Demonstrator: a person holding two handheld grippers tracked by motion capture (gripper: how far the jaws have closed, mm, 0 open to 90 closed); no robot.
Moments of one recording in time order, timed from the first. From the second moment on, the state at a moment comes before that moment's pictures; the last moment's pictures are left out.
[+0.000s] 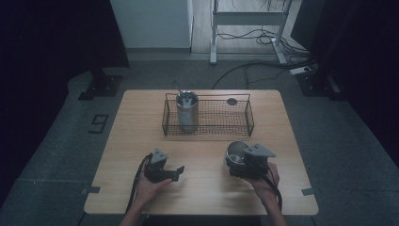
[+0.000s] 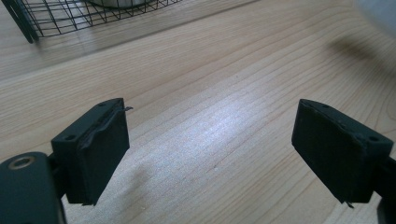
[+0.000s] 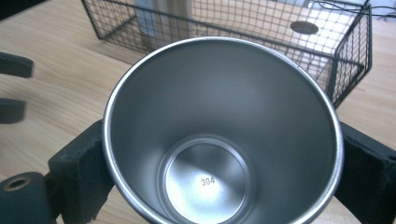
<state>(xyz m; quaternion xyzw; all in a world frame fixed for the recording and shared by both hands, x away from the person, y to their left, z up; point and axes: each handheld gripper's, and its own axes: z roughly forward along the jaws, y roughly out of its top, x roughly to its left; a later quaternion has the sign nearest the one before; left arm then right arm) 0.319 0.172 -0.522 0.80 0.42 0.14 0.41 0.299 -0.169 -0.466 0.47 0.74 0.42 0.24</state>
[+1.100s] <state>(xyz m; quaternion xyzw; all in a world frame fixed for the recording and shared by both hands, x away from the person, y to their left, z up) 0.318 0.167 -0.524 0.80 0.42 0.12 0.41 0.326 -0.162 -0.401 0.47 0.74 0.42 0.25</state>
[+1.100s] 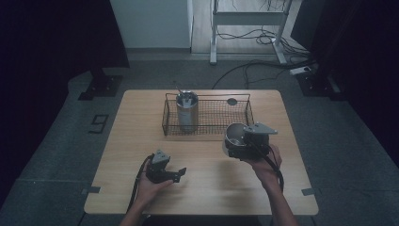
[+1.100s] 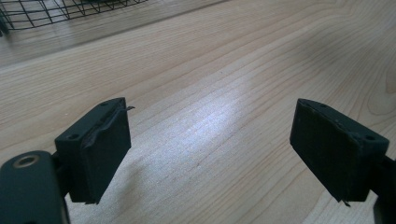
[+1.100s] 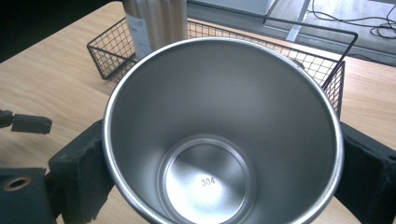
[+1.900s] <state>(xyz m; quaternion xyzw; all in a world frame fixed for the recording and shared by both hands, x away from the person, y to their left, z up) 0.309 0.179 -0.523 0.80 0.42 0.14 0.40 0.359 -0.145 -0.387 0.46 0.74 0.43 0.24</state>
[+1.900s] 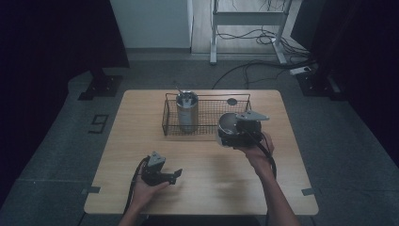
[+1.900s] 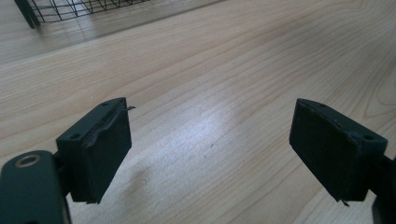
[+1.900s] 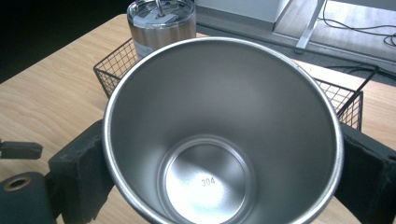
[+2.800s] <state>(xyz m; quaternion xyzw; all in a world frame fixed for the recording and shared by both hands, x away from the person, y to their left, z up) 0.293 0.177 -0.513 0.80 0.41 0.13 0.41 0.404 -0.128 -0.367 0.46 0.75 0.40 0.26</state>
